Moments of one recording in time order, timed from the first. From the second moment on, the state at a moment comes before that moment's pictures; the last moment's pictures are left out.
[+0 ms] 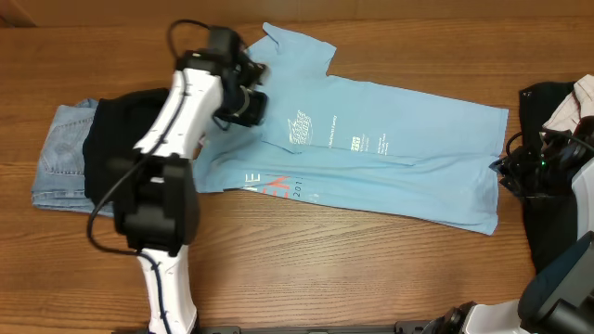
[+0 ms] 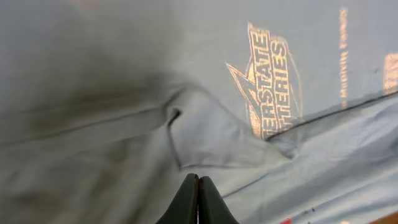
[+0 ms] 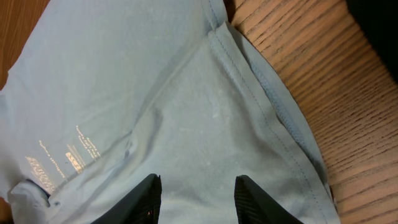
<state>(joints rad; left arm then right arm) -0.21 2.19 1.82 -0.99 0.27 0.11 -0.56 1.63 1.15 -0.90 -0.40 0.29</state>
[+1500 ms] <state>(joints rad) -0.26 2.30 1.85 -1.01 0.14 0.18 -0.56 1.63 1.15 -0.91 -0.41 0.29</state>
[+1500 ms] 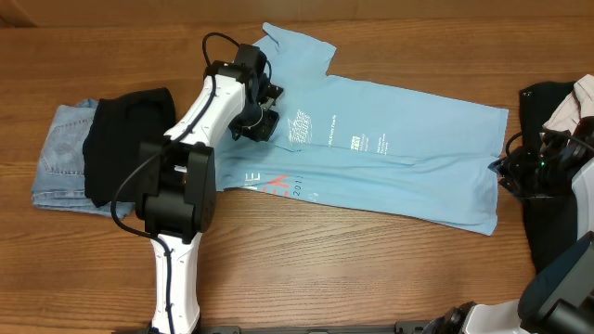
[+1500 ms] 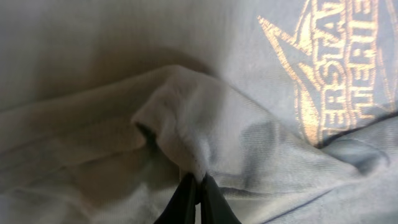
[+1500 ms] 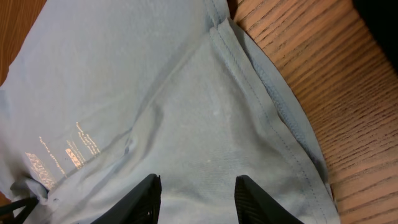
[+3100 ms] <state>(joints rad) -0.16 2.66 2.18 -0.23 0.26 -0.09 -0.47 1.63 1.15 -0.73 -0.35 0.34</state>
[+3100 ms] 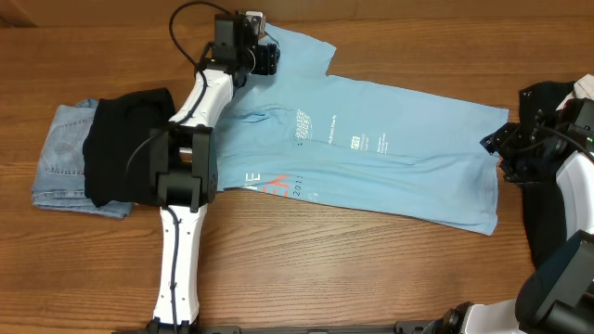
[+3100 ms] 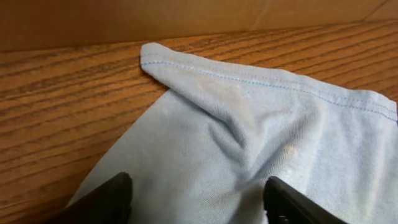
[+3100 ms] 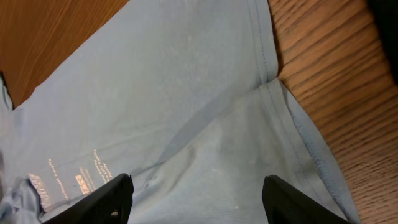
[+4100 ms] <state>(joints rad) -0.16 2.57 2.32 -0.84 0.24 -0.02 -0.46 1.95 1.16 -0.07 -0.32 0.38</state>
